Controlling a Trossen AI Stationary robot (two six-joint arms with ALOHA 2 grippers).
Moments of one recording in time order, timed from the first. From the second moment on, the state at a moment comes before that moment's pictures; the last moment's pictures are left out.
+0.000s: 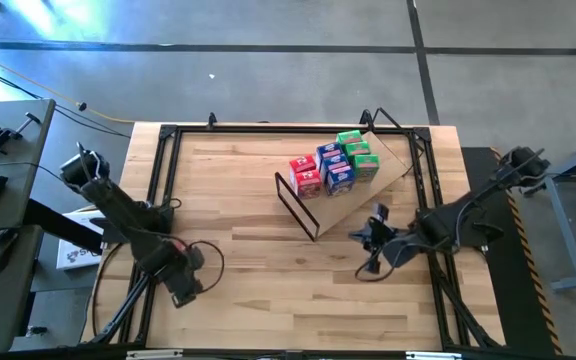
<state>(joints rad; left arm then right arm) -0.80 1.38 0.87 -1.04 0.17 -1.34 0.56 1.12 0.66 -0.36 0.63 0.50</state>
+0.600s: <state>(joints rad) -0.79 1.47 0.95 -1.28 0.15 -1.43 0.62 1.12 0.66 -0.34 0.67 0.56</state>
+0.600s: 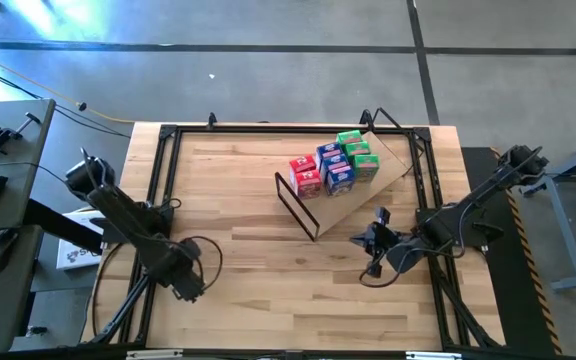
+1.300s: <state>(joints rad) -0.68 1.55 1.15 -0.78 -0.27 -1.07 0.62 1.12 0.66 -0.29 0.61 0.56</state>
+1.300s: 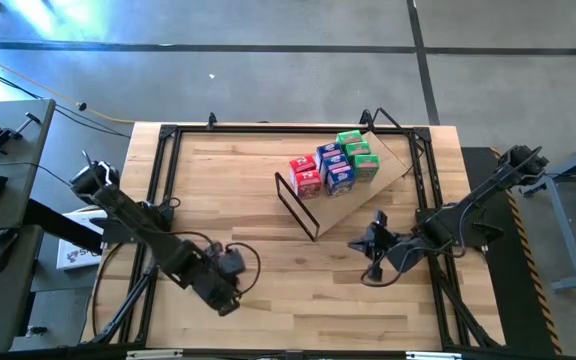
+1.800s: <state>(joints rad) -0.79 1.51 0.89 -1.09 -0.24 -1.65 0.67 1.12 0.66 -0.27 0.64 0.59</state>
